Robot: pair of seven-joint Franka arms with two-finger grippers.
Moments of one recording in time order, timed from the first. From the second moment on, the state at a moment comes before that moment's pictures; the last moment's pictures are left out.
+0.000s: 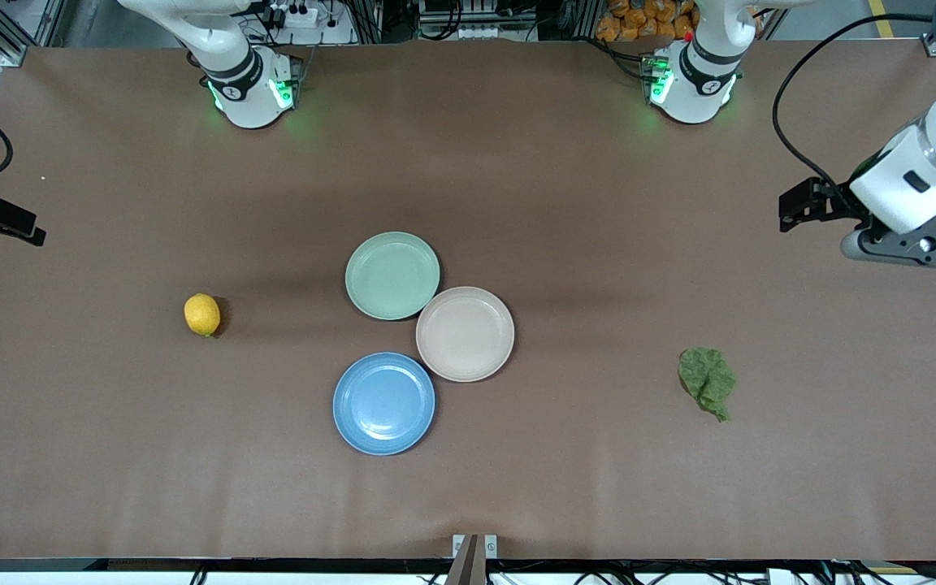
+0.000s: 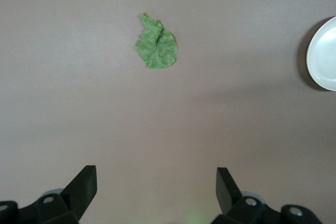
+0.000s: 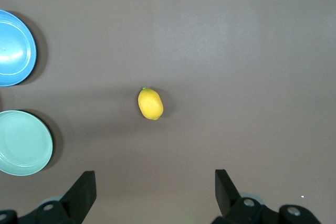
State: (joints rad) left arm -0.08 0.14 -0.08 -1.44 0.02 1.50 -0.01; right arm -0.03 0.09 -0.09 -1.49 0.00 1.53 -0.05
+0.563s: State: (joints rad) left arm -0.08 0.21 -0.08 -1.51 0.02 1.62 -0.01; right arm -0.03 0.11 -0.09 -1.50 0.00 1.52 -0.05
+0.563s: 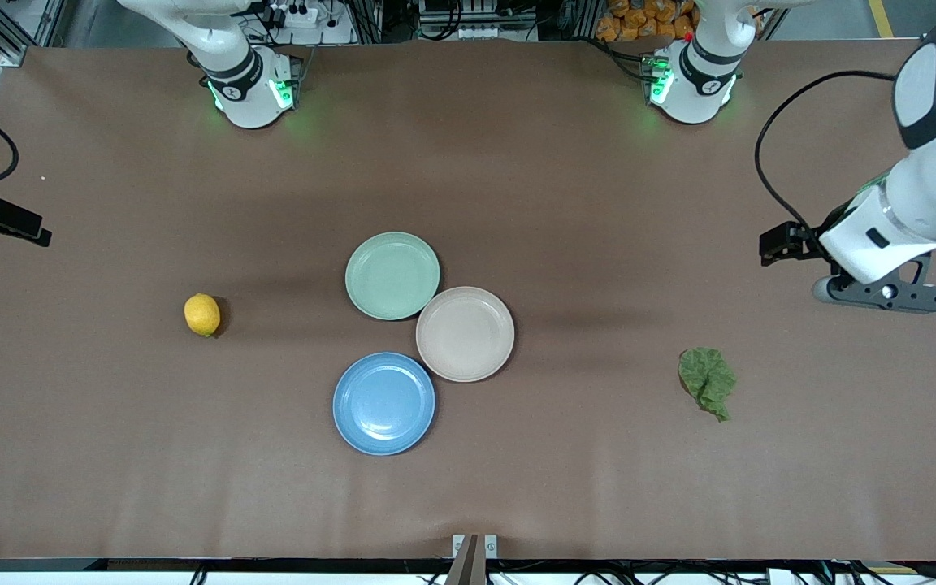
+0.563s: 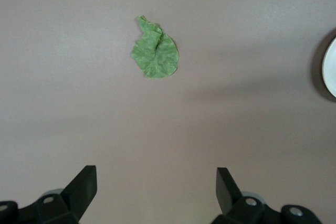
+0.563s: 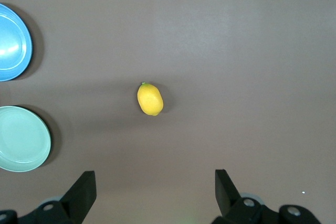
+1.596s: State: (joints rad) left arm -0.07 0.41 -0.07 -1.53 0.02 1.85 -0.01; right arm -0.03 0.21 -0.09 -1.70 0.00 1.76 -0.05
